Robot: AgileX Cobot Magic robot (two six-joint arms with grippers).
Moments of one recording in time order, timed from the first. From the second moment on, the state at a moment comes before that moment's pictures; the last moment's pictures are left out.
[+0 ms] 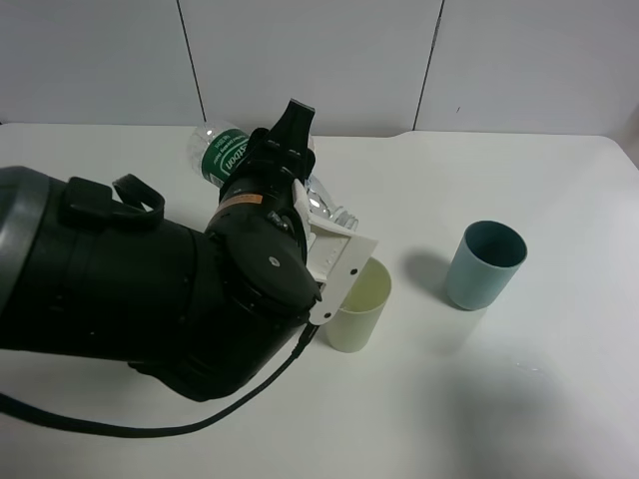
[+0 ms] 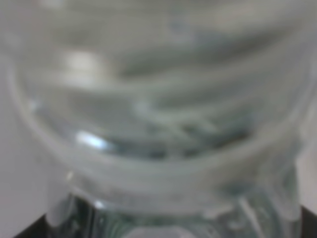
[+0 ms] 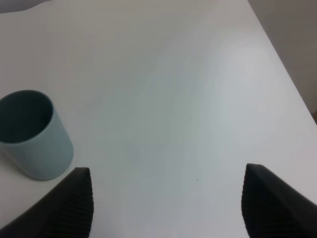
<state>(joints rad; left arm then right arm) -1.24 1.80 -0.93 -1.70 -1.21 2.90 -0.02 0.00 -0.50 -0.11 1.07 0.08</state>
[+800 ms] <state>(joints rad) -1.24 1.80 -0.93 -1.70 -1.21 2.90 -0.02 0.00 -0.50 -0.11 1.07 0.08</state>
